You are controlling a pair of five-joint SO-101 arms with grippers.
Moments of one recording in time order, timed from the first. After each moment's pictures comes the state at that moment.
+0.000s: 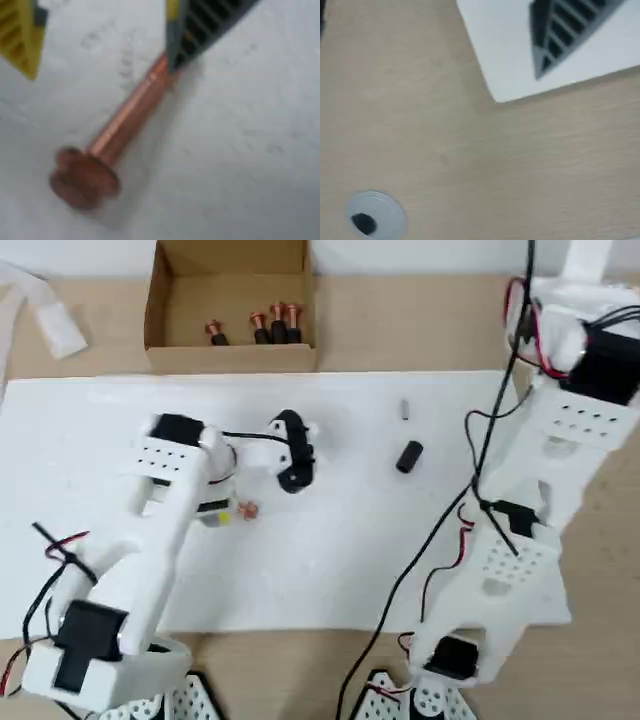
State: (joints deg) left arm 10.5 -7.6 25.2 70.4 -78.5; right arm 14.2 33.5 -93.1 101.2 -2.6
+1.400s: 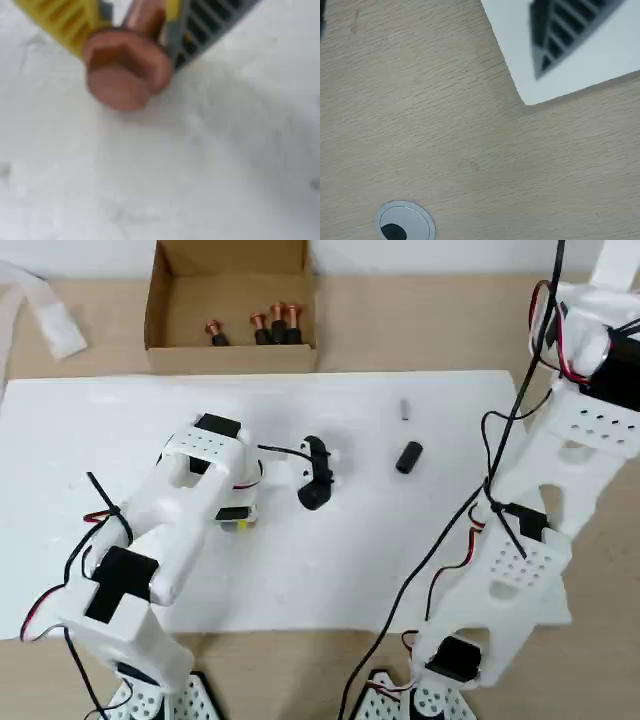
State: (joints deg) left arm 13.7 11.2 19.3 67.8 -78.9; right arm 17.3 33.5 -93.1 101.3 -2.6
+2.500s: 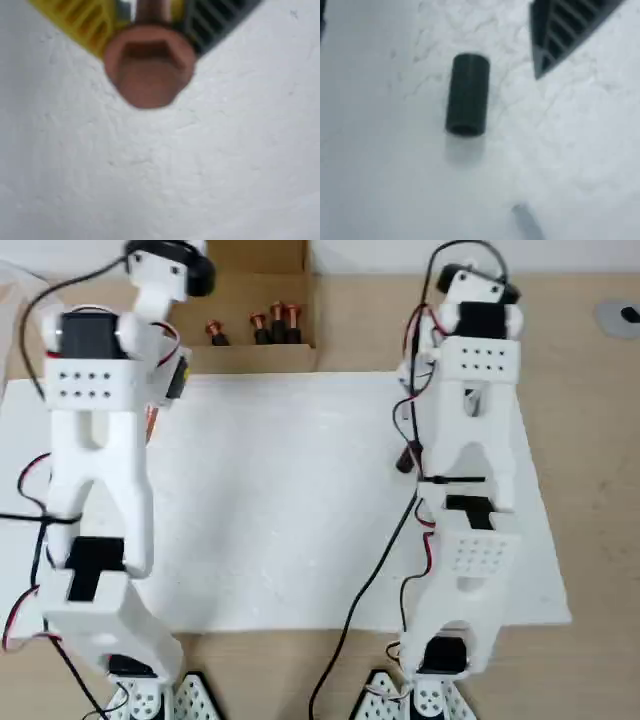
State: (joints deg) left arm -2.3 10.2 -39.4 100.1 -27.6; right arm -1.8 33.2 -47.6 101.3 -34.8
